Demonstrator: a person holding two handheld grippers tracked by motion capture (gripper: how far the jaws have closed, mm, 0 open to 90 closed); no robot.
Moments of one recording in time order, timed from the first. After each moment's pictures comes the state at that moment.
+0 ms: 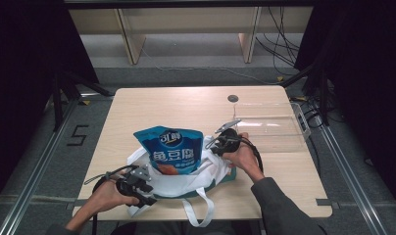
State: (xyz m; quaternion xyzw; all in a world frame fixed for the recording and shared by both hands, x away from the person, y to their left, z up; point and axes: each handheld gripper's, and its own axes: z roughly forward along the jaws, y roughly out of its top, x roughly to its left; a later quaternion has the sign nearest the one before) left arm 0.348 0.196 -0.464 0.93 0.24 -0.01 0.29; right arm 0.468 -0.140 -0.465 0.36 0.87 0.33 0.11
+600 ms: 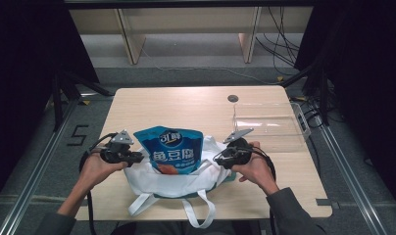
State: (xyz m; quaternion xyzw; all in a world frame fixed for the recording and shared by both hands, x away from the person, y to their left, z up) left arm 0.415 0.235 -0.432 0.89 0.32 0.13 0.30; right arm 0.415 -0.154 -0.444 0.34 0.88 0.32 0.10
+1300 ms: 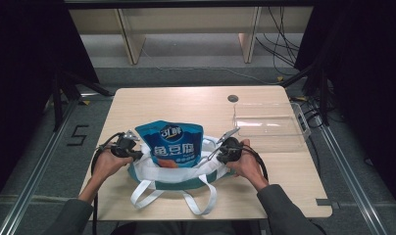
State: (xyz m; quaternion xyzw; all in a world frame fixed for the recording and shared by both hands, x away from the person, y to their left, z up) left arm 0.462 0.243 -0.483 0.89 0.36 0.12 0.25; right arm 0.454 -0.144 -0.481 0.34 0.90 0.26 0.09
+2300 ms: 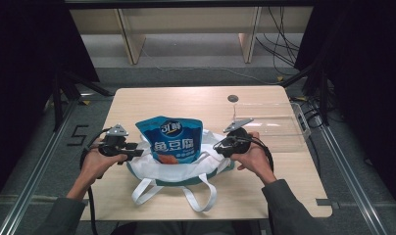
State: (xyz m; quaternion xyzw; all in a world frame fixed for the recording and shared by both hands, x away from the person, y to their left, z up) left arm 0.421 0.252 -0.430 0.85 0.36 0.12 0.36; right arm 0.445 -0.156 -0.436 0.34 0.86 0.35 0.11
